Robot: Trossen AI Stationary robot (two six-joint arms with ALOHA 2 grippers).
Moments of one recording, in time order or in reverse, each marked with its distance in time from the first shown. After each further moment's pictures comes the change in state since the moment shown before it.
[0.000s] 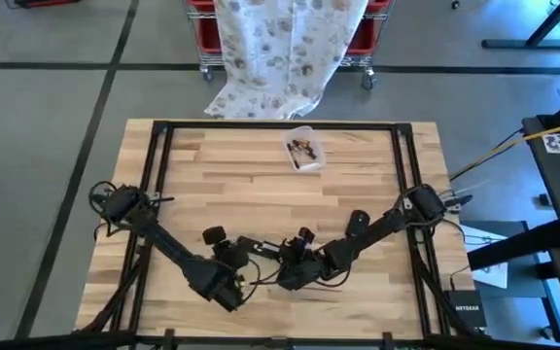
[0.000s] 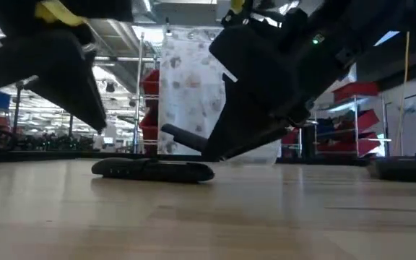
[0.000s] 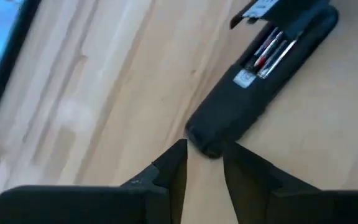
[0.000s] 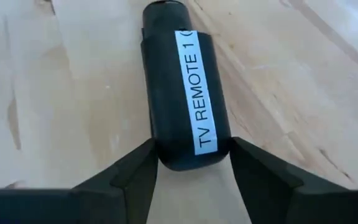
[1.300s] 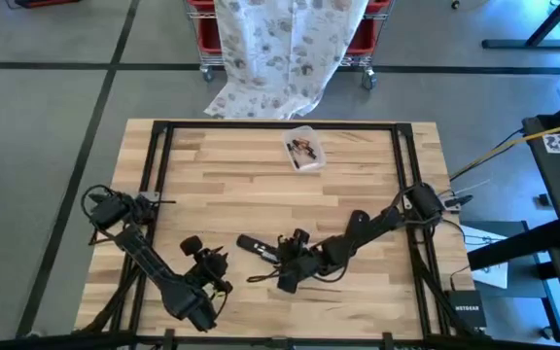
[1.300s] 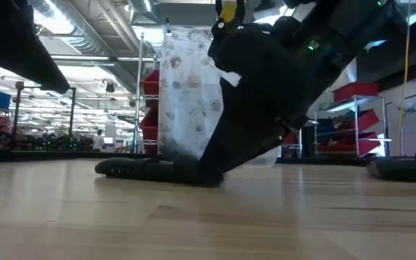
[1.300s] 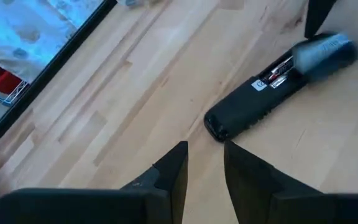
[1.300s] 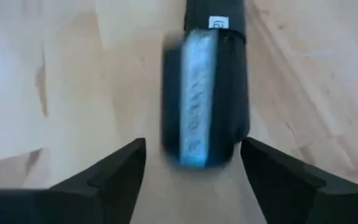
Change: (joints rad) left arm -0.173 0.000 0.000 -0.194 -0.160 -0.439; right arm -0.024 0.003 -0.001 0.032 -0.161 -0.111
